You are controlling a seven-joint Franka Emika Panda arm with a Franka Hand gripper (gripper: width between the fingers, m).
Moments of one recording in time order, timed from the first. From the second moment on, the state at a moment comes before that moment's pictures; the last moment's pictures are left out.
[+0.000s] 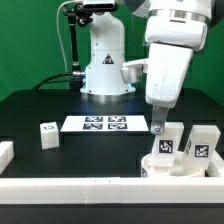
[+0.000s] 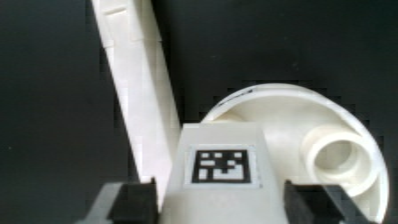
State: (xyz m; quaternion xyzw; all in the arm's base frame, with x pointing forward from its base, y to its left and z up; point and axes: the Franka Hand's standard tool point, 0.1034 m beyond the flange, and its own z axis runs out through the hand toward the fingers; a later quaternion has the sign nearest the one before) arm 0.635 0.042 0.089 0.80 0.59 0.01 0.12
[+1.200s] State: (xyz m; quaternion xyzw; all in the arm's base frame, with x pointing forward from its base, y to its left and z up) arm 0.634 0.061 0.088 0.99 0.08 0.07 0.08
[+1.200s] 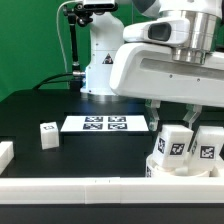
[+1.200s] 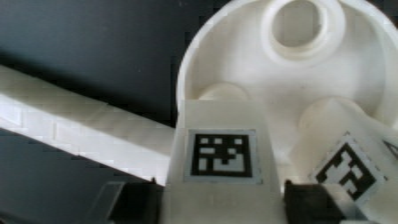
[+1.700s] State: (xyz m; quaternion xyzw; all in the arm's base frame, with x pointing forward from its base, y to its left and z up) arm 0.634 0.060 0.086 0.99 -0.10 0.08 0.04
